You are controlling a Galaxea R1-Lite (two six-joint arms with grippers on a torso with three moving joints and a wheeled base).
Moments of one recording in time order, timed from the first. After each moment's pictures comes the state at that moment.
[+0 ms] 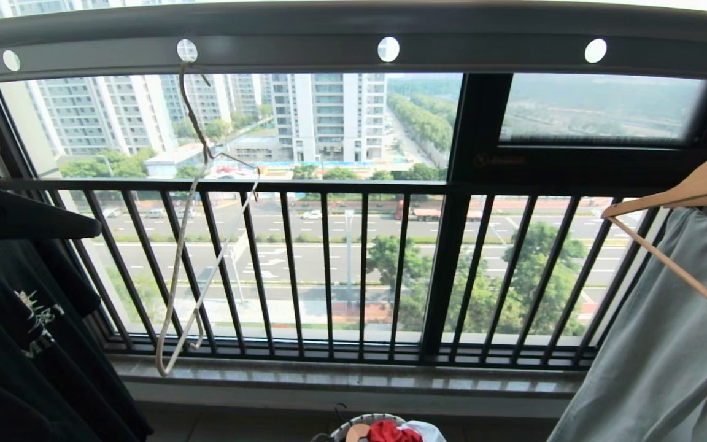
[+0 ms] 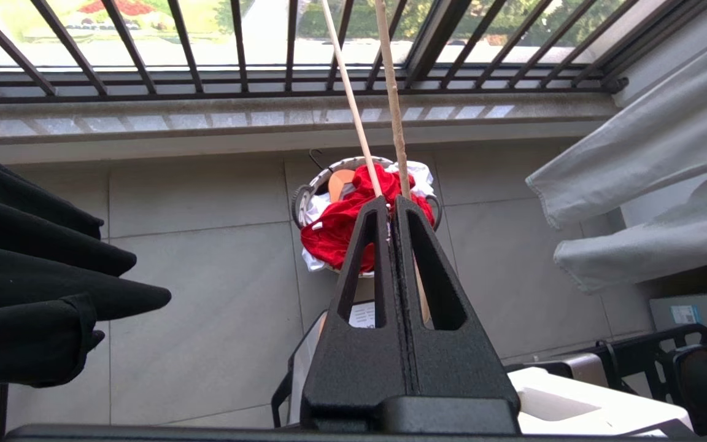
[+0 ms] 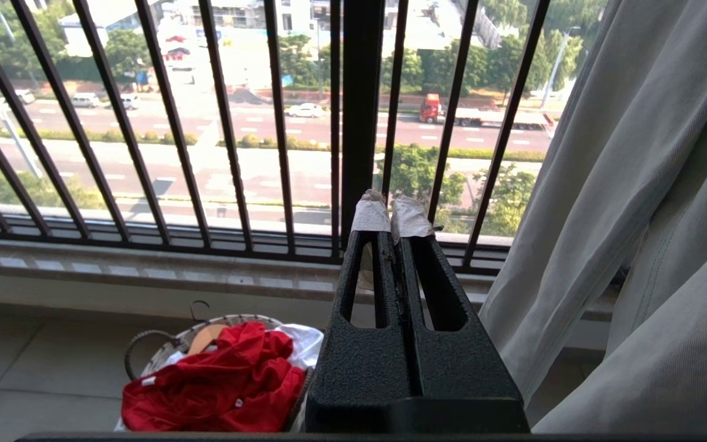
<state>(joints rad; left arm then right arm) -0.58 1.24 -1.63 0.95 0.19 -0.38 0.01 0.00 -0.01 0.02 0.01 -0.01</state>
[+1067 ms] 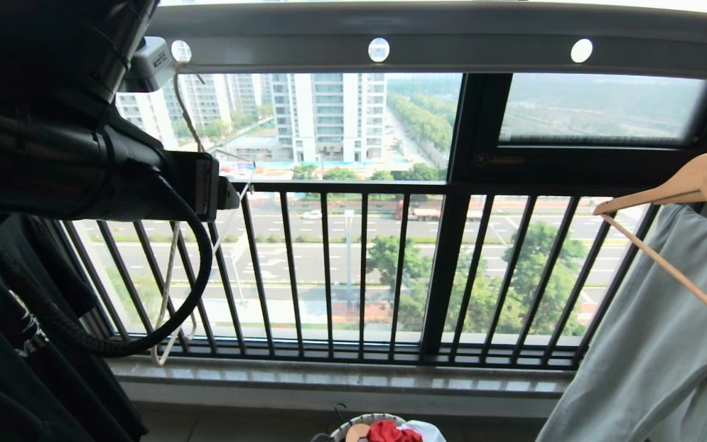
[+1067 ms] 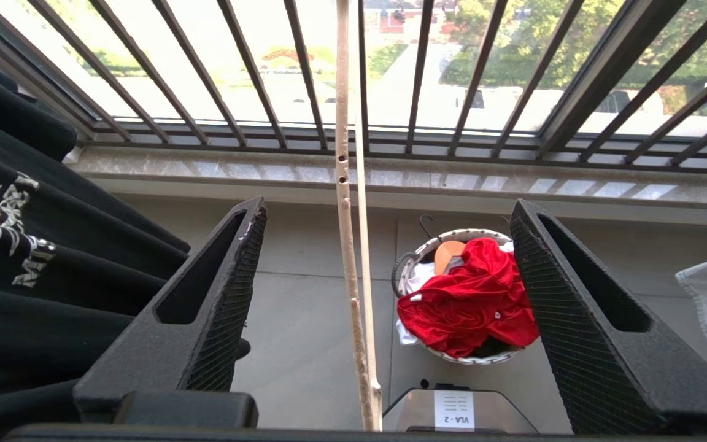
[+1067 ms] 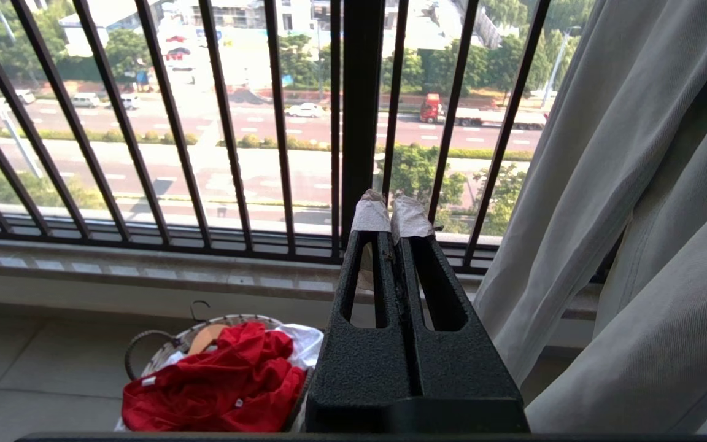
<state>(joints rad) -0.68 1.52 -1.65 0.74 0.61 -0.36 0.01 0.00 -0.01 0.02 0.01 -0.01</state>
